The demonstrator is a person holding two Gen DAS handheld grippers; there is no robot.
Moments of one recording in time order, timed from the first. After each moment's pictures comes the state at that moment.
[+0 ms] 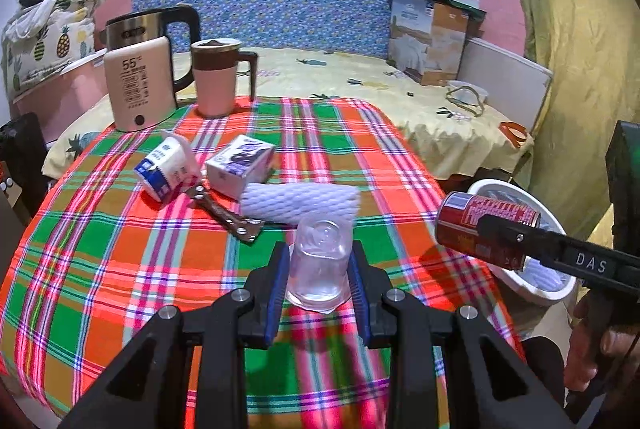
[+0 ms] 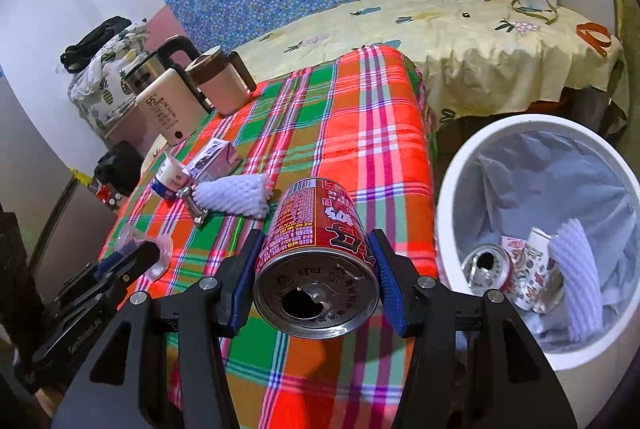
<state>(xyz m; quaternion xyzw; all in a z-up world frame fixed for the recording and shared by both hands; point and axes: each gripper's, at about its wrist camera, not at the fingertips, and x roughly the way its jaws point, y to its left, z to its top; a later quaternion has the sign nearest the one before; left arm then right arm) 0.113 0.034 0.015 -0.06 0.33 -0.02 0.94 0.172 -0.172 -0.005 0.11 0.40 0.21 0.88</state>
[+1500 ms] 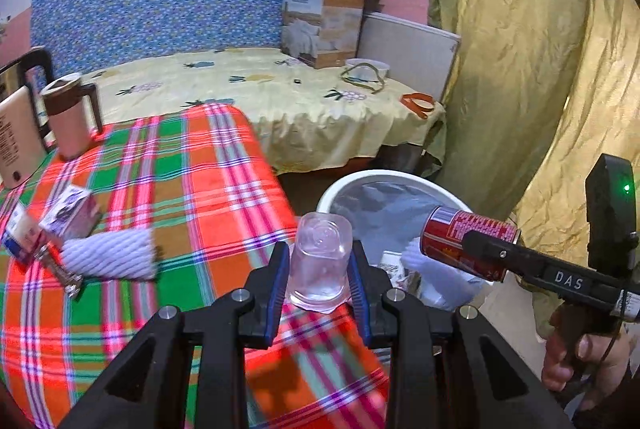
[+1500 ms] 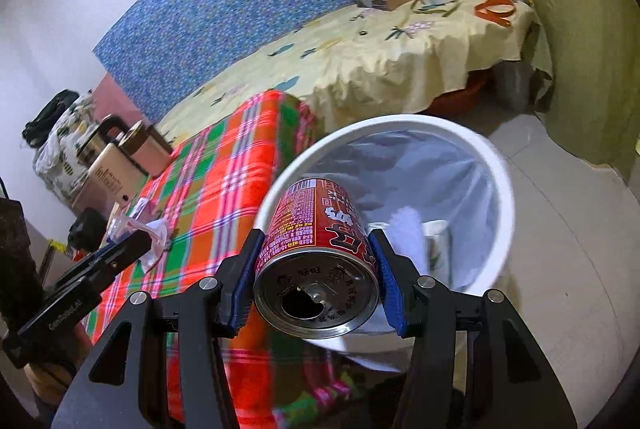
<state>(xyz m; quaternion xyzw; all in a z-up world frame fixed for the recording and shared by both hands) 0.155 -0.102 0.031 -0.02 0.34 -0.18 0.92 0.150 -0.303 -0.015 0.19 0.37 0.10 0.90</state>
